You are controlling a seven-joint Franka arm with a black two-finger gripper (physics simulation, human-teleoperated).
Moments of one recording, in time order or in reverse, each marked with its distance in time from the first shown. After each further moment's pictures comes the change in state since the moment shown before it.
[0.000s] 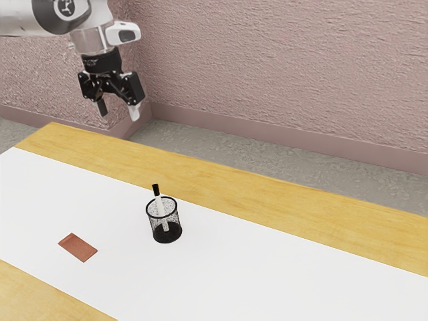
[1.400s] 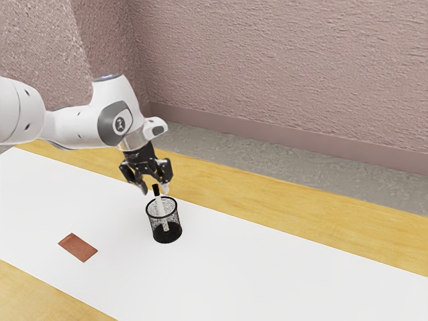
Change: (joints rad) arm 0.036 0.269 0.014 -0.361 -0.169 0.663 -0.007
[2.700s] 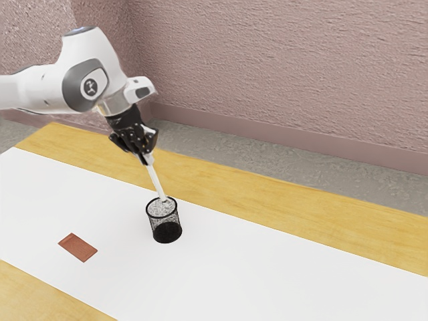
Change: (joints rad) arm -0.042 -0.292 0.001 -0.040 0.089 -0.144 -0.025
